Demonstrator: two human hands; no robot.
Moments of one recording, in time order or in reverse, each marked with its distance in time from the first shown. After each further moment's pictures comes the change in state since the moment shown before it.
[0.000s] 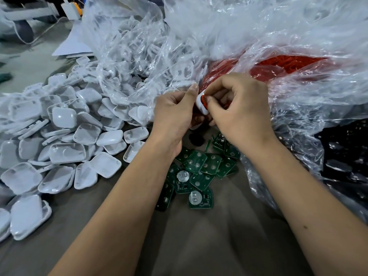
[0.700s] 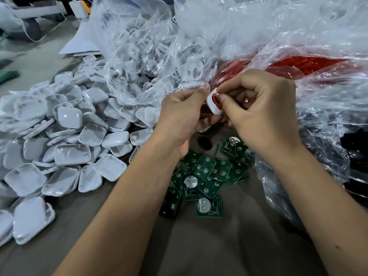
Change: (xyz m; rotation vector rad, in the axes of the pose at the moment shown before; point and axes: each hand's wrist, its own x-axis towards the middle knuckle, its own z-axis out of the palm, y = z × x) left_hand -0.005 0.016 -0.002 -0.096 -0.090 -0.089; right_hand -0.001 -0.001 -0.009 0.003 0.061 -0.100
